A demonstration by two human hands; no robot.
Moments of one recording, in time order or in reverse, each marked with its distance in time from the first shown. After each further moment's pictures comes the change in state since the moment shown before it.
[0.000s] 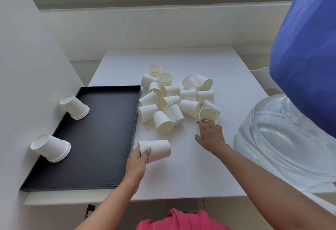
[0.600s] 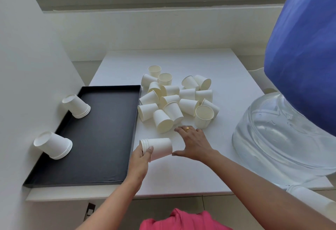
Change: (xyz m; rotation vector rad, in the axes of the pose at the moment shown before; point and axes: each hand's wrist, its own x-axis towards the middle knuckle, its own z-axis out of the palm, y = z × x) left_hand -0.012 0.004 0.003 -0.022 -0.010 0.033; right_hand -0.032 -0.043 -0.003 0.084 -0.015 -0.307
